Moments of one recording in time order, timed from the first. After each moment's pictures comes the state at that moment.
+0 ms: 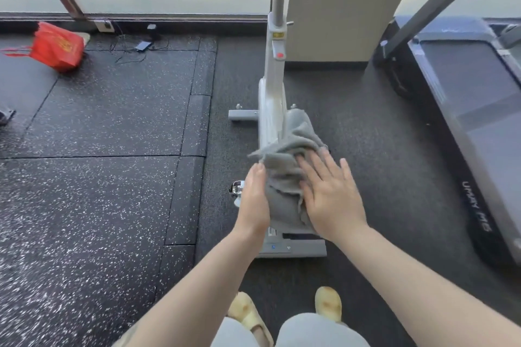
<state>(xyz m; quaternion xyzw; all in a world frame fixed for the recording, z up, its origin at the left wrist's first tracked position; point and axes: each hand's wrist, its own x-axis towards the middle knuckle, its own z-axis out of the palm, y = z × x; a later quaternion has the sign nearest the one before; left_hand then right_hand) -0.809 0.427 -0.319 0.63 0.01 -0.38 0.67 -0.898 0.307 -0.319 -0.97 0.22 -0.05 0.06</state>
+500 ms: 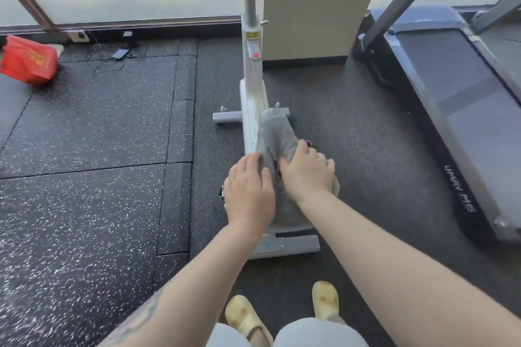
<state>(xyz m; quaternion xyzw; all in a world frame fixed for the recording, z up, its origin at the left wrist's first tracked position) -0.811 0.397 -0.316 0.89 -0.27 -0.11 0.36 -0.851 0.290 -0.304 -0.87 0.47 0.05 0.15</state>
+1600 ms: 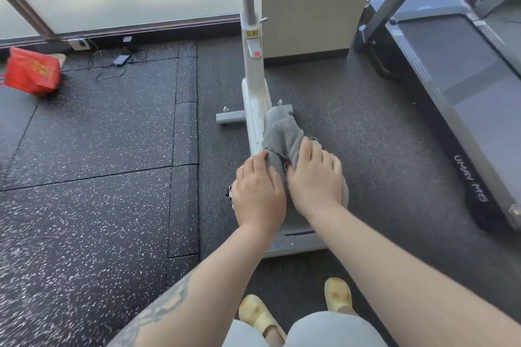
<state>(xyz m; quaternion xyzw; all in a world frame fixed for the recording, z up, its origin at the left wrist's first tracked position) -0.809 0.391 -0.329 0.91 -0.28 -0.04 0.30 -0.862 0.305 -0.318 -0.89 0.44 -0.01 0.09</state>
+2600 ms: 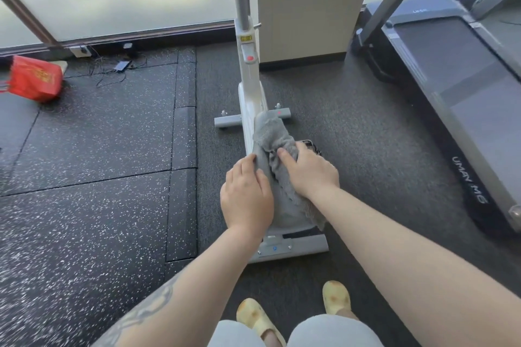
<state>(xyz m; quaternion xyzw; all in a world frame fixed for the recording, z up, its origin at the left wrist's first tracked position) -0.812 0.391 -0.328 0.92 -0.28 -0.03 0.28 -0.864 0.271 -0.304 -0.87 0.42 0.01 0.25</state>
